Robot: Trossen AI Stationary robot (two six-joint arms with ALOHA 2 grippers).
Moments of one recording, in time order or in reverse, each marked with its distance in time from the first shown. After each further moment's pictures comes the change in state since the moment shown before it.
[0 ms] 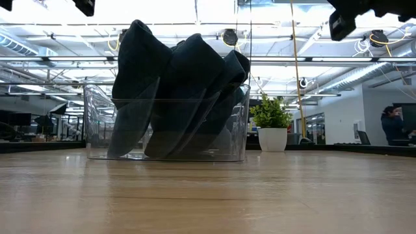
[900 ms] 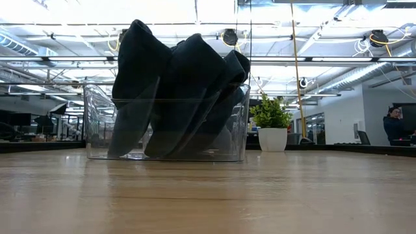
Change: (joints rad) left arm 0.001 0.149 0.450 -0.403 -0.200 -0.069; right arm -0.016 0.494 0.632 -0.226 0.156 -0.144
